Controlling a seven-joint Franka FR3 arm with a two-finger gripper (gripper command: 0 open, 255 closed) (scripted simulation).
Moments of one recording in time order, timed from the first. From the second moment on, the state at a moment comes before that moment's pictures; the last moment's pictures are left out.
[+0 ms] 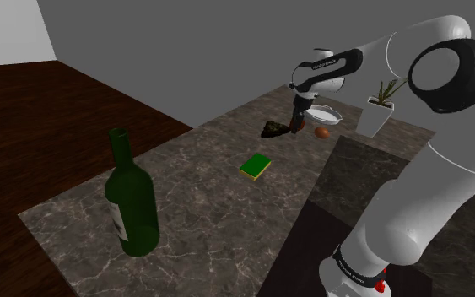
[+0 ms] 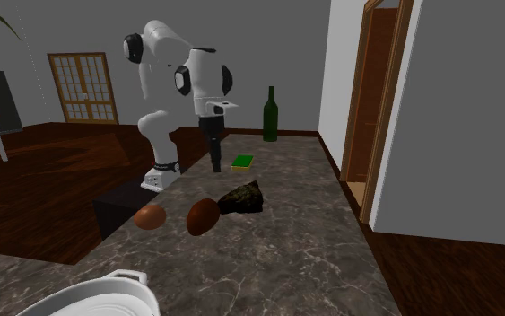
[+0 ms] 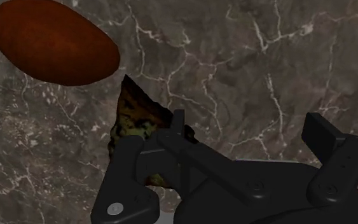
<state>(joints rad) 0.04 -0.07 -0.65 -2.15 -0.04 2.16 -1.13</state>
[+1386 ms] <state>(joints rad) -0.10 0.39 -0.61 -1.87 0.36 2.25 -1.52</state>
